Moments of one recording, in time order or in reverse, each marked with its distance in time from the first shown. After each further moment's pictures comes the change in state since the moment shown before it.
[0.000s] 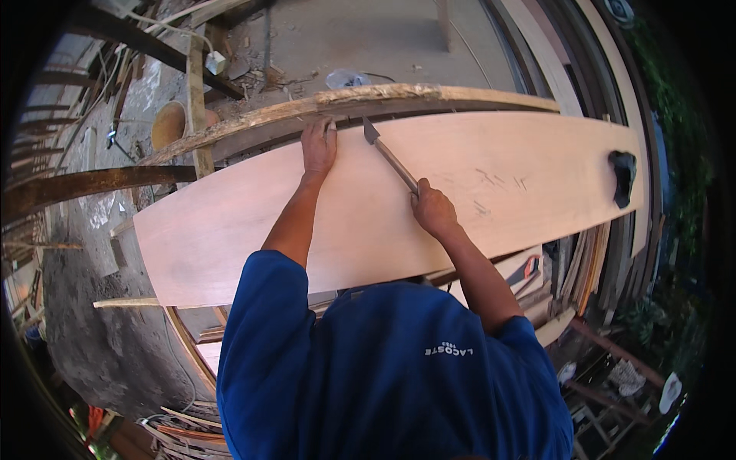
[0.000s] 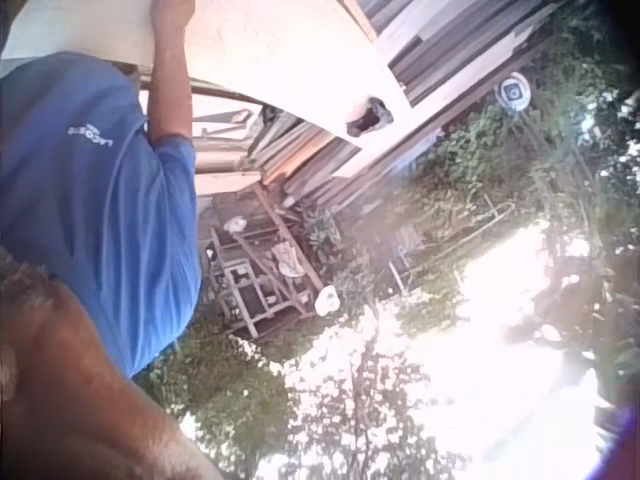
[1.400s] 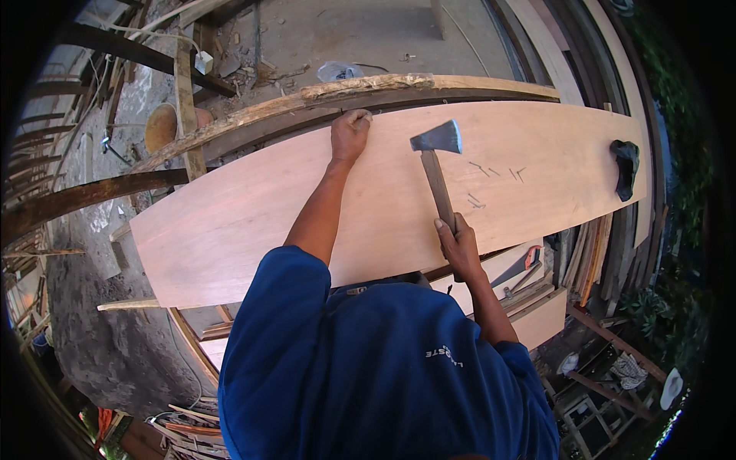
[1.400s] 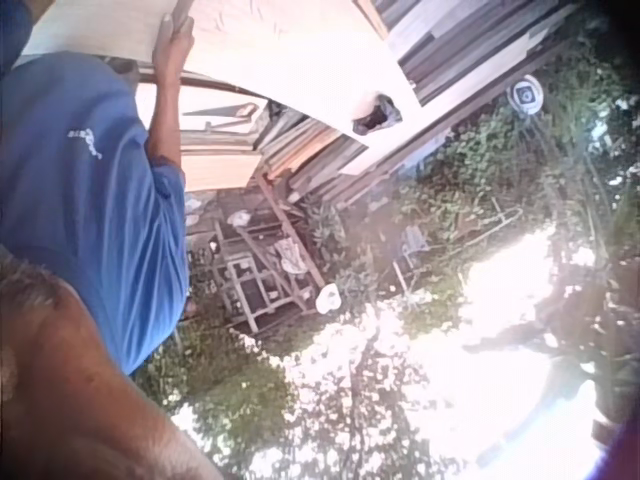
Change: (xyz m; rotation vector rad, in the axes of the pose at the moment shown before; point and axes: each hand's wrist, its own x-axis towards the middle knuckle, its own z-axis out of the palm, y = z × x) left_hand 0.016 0.076 0.072 -0.279 -0.092 -0.228; right_hand -0.079 0.082 0.001 0.732 0.145 0.035
